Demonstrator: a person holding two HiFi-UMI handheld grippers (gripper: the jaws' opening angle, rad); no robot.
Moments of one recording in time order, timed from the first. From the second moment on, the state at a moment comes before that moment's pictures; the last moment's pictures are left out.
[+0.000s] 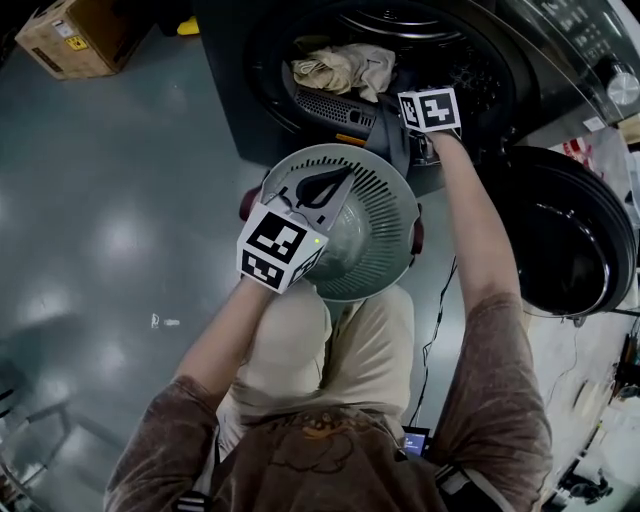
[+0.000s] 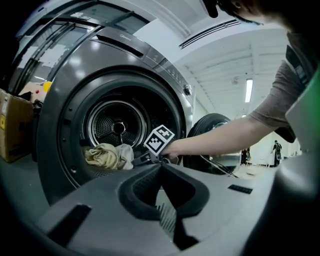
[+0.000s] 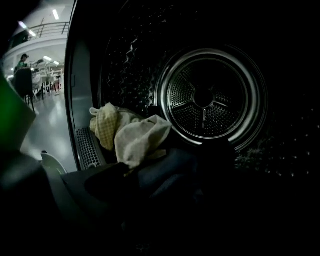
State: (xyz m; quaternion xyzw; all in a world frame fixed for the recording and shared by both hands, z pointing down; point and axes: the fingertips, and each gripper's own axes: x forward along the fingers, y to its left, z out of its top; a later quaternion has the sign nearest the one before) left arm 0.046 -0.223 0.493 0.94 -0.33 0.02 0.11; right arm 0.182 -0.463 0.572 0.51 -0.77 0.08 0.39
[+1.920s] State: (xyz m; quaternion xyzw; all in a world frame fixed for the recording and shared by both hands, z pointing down) left arm 0.043 -0.228 0.488 0.93 -0.37 0.02 0.08; right arm 0.108 -0.363 0.495 0.41 -0.85 0.13 0.31
